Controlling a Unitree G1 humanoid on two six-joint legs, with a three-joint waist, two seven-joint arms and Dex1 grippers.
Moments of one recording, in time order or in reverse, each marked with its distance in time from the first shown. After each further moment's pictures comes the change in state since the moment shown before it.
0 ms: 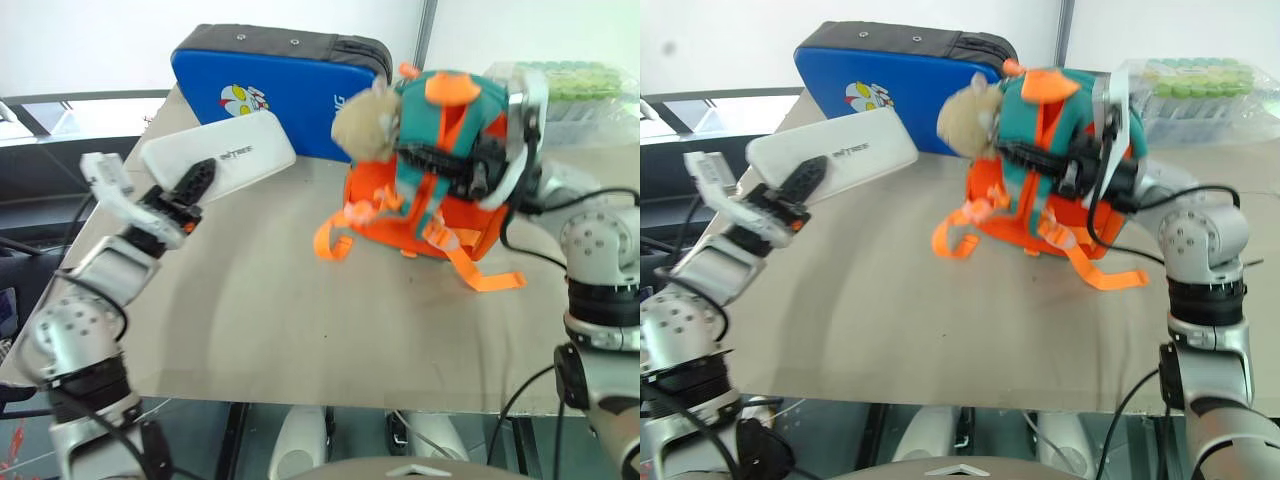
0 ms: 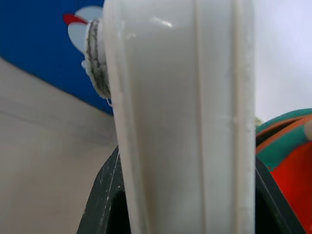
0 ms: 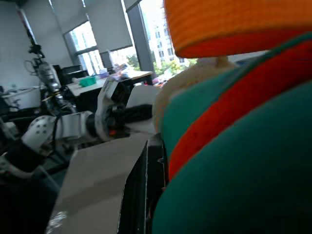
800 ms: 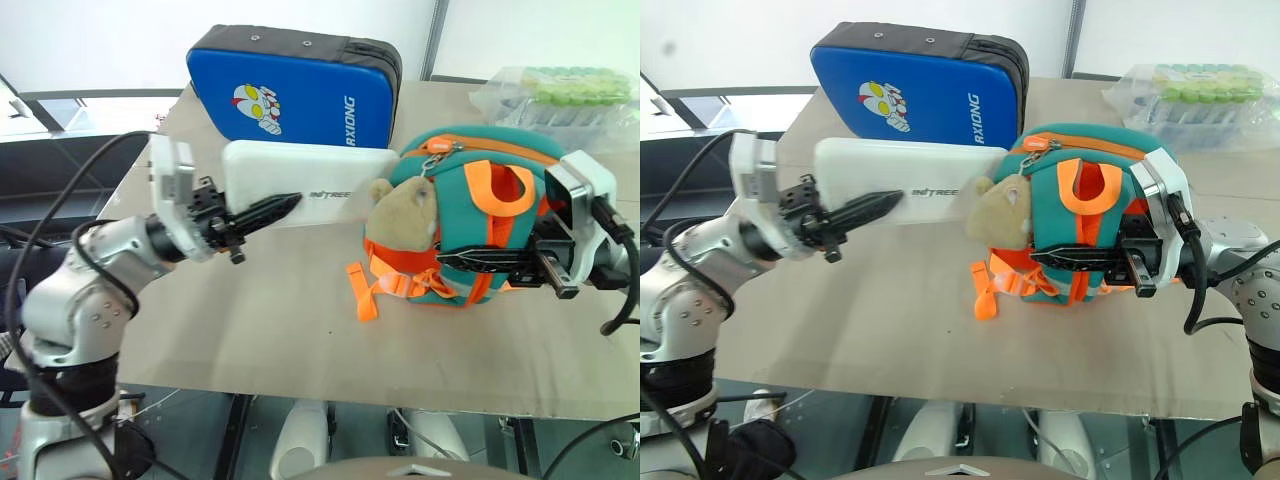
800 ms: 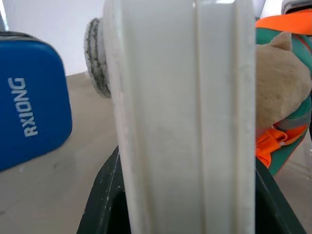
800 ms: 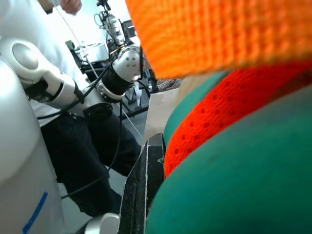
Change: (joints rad) left arm -0.076 0.108 -0.388 -0.200 0.407 -0.263 -0.641; right arm 0.299 -0.305 -0.074 -0.246 0.118 0.018 0.243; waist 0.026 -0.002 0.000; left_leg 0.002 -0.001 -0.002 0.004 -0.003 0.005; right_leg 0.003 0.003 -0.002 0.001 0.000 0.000
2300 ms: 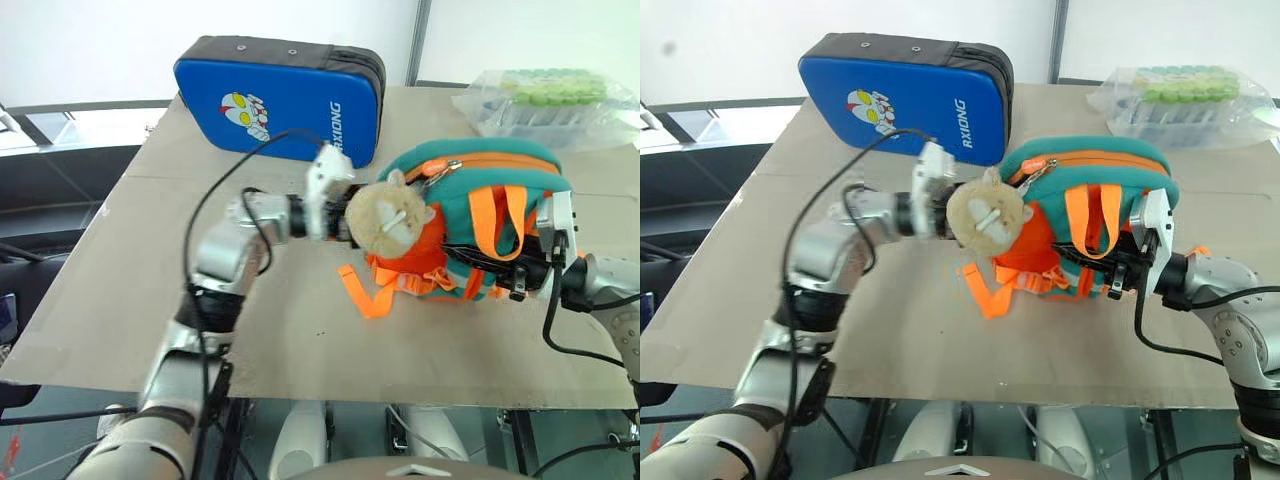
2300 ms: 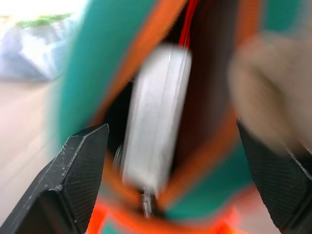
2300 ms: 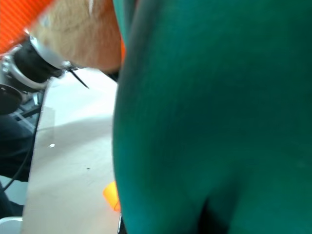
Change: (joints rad) left arm -0.260 -0.235 -0.221 0.272 0.241 0.142 -0.154; right arm 0.189 0.096 0.012 0.031 -0.292 -0.253 -0.193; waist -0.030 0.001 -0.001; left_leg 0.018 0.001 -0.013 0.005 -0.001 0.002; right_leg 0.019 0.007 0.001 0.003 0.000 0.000
